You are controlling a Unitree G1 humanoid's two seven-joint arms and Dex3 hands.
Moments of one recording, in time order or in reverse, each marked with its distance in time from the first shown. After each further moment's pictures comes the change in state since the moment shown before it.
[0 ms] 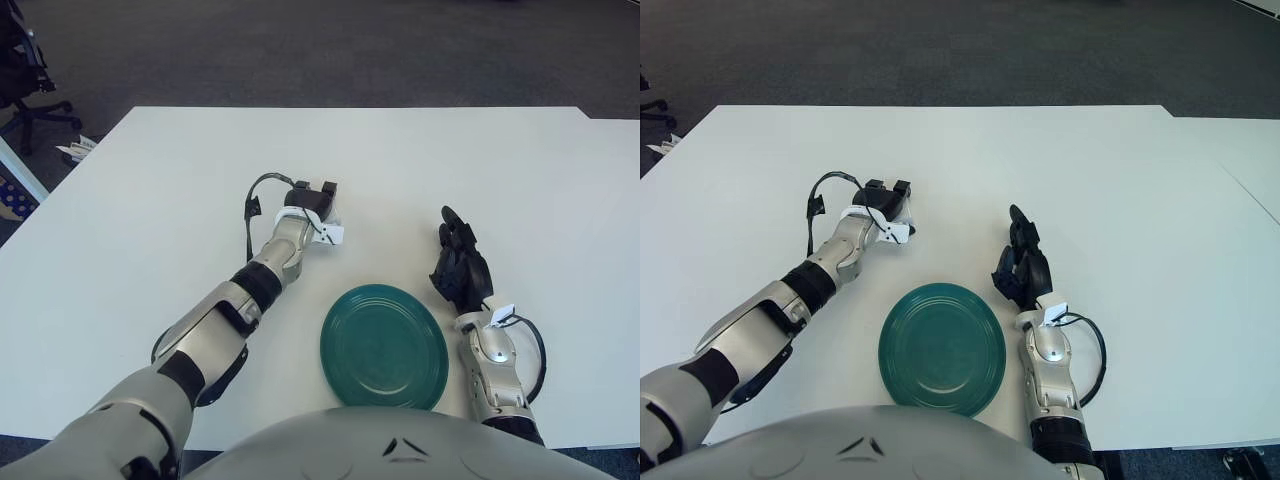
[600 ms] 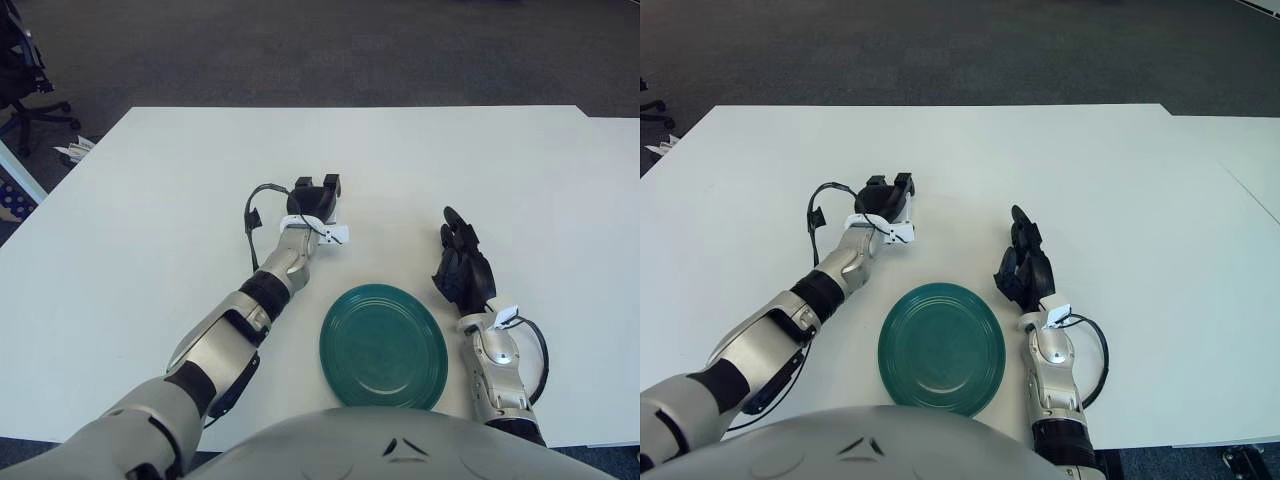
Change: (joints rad) left arm 0.033 -0.057 0.066 -0.011 -0.084 -0.043 0.233; right arm 0.012 -0.003 -0.020 -0.011 0.008 0.000 -0.002
